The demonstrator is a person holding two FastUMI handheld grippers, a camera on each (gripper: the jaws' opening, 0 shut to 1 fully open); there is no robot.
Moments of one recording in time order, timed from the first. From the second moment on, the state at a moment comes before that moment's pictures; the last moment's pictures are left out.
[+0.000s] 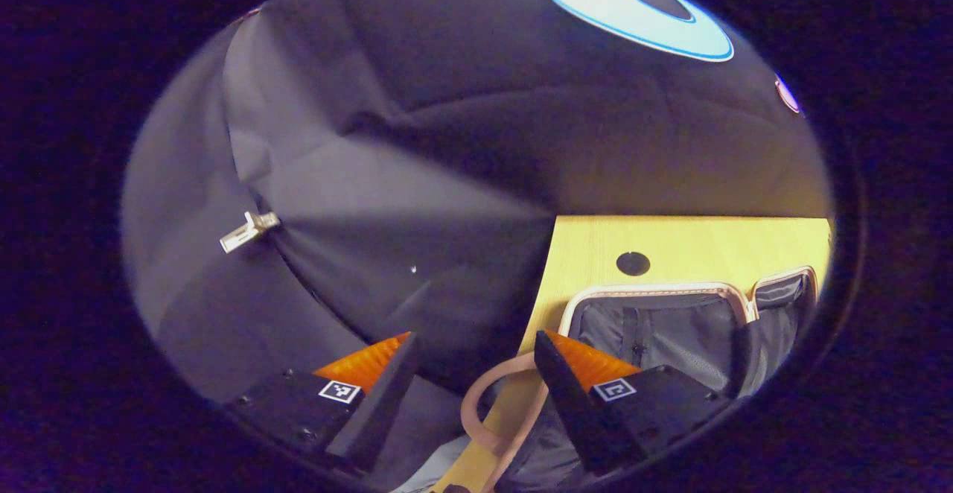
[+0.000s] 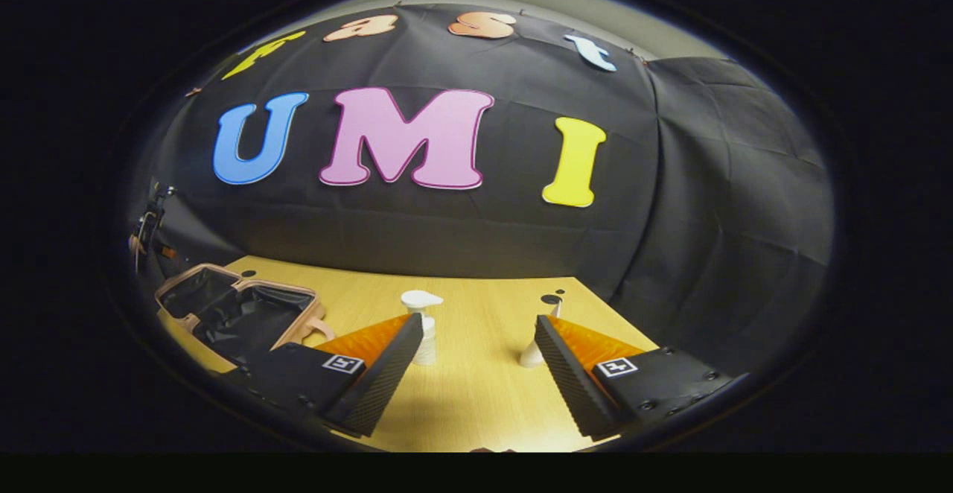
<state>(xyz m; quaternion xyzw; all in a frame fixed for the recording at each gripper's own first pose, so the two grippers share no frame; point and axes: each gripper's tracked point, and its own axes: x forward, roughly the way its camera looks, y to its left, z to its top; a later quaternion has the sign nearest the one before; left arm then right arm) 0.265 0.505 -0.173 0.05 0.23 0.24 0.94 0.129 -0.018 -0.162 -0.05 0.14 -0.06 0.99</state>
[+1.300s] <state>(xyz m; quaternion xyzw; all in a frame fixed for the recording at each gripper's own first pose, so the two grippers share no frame) 0.273 -0.160 -0.178 -0.01 0.09 -0.21 0.97 0.144 -0.120 -0.223 -0.04 0.18 -0.06 0.98</state>
